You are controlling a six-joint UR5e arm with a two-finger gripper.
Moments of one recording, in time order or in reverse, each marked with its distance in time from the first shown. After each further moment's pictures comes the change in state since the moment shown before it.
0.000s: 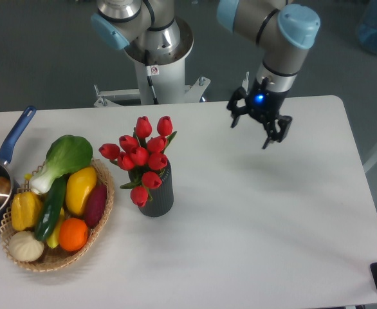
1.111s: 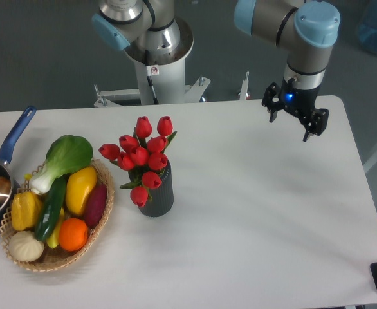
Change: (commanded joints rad) arm 0.080 -0.078 0.140 0.069 0.391 0.060
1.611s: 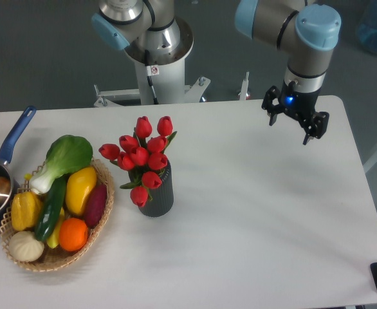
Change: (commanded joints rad) arm 0.002 -0.009 0.011 0.005 -0.066 -0.022
